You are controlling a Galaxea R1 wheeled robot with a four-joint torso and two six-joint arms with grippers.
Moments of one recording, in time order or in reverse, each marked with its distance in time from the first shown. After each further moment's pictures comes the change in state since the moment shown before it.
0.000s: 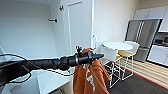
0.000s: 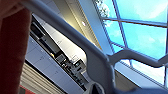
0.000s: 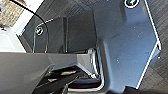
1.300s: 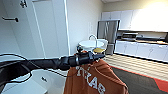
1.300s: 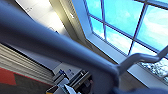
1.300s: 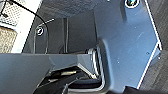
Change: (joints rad) left arm -0.005 0.003 0.021 0.016 -0.004 0.013; right arm 0.000 0.000 0.000 0.000 0.000 0.000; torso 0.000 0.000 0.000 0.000
